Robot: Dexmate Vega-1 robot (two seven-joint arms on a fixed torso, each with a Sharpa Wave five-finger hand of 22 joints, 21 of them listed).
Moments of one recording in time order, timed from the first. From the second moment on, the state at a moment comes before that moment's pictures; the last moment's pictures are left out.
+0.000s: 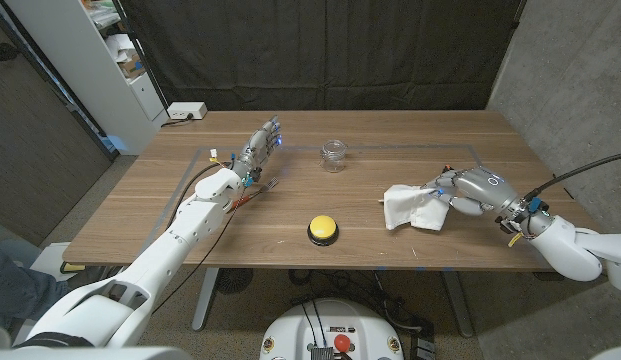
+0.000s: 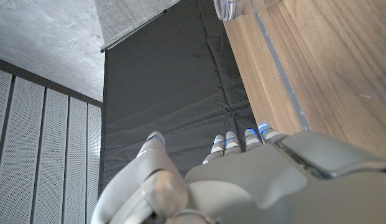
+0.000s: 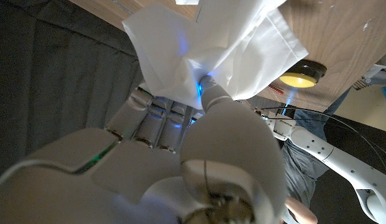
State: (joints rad) left arm 0.75 0.44 0.34 -1.27 -0.57 -0.13 -0.19; left_hand 0.26 0.07 0.25 -0.03 0.20 -0.09 0.08 0.19 0.17 -0.14 0.05 0.20 0.19 -0.17 0.11 0.19 0.18 -0.17 0.07 0.19 0.18; right arm -1.39 -1.31 -0.22 -1.69 -0.63 0.44 -0.77; right_hand 1.09 0.14 0.34 -0.16 0.18 0.81 -0.09 0.29 0.21 0.78 -0.05 0.46 0.30 0.74 -0.08 0.51 0.48 0.98 -0.15 0.29 0.19
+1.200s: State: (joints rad) left arm 0.72 0.42 0.35 -1.23 -0.56 -0.15 -0.20; left_hand 0.26 0.07 0.25 -0.04 0.20 -0.09 0.08 0.19 0.17 -0.14 0.06 0.20 0.19 -0.17 0.11 0.19 0.18 -0.17 0.07 0.19 0.18; right arm -1.46 -1.20 -0.03 -1.71 -0.64 0.52 -0.75; right_hand 1.10 0.15 0.34 -0.14 0.18 0.83 -0.08 0.28 0.22 0.80 -0.06 0.46 0.30 0.76 -0.08 0.50 0.49 0.99 -0.15 0.30 0.19
